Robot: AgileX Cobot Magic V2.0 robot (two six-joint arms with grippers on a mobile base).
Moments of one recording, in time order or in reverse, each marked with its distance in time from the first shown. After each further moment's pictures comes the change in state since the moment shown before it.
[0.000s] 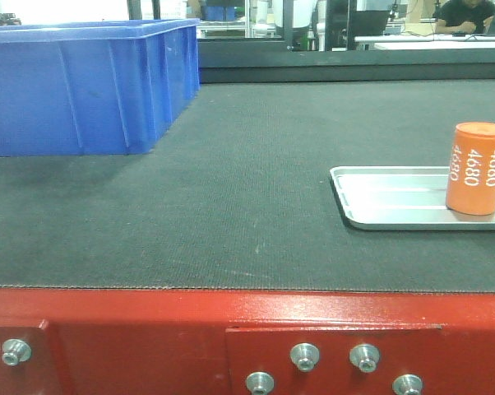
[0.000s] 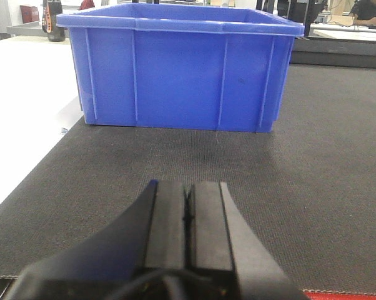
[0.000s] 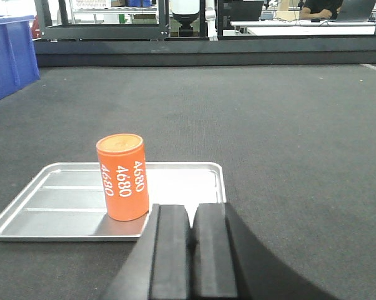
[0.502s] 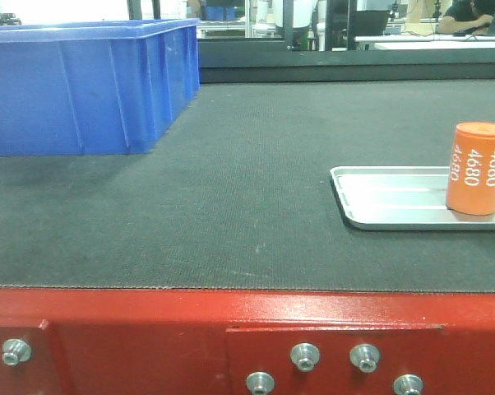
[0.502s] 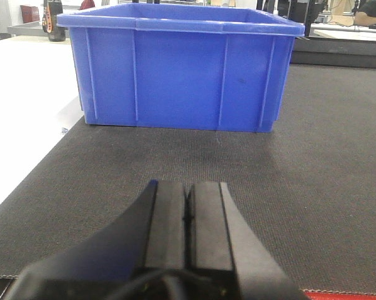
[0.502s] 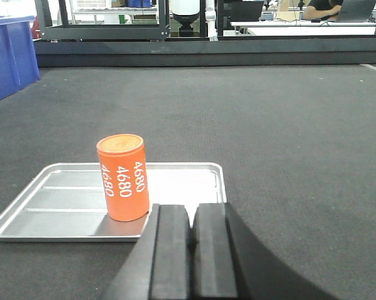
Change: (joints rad) left arm 0.000 0.000 0.000 0.000 0.000 0.000; right arm 0.000 0.000 0.000 0.000 -0.001 0.000
